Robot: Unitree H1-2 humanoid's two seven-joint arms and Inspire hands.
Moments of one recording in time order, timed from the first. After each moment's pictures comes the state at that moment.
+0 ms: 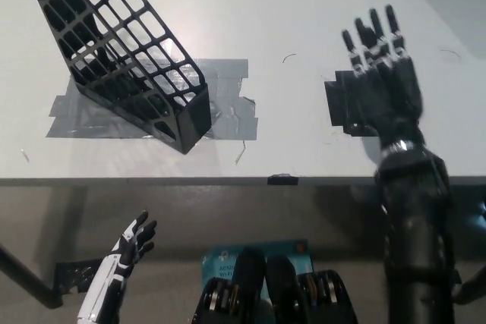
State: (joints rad) left_arm 0.11 0.17 -0.05 -0.09 0.00 -0.12 -0.12; right_arm -0.60 0.15 -0.38 0.28 0.80 0.14 0.13
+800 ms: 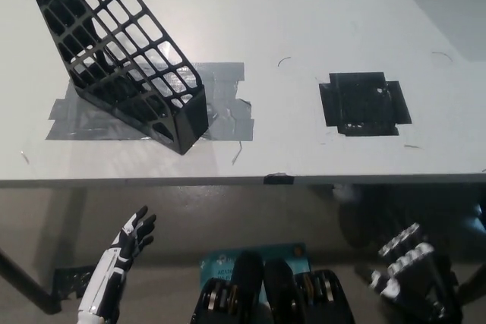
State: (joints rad) left_arm 0.08 0.17 -0.04 -0.03 0.00 -0.16 -0.12; right_arm 0.13 -0.03 0.00 -0.07 0.48 -0.02 0.25
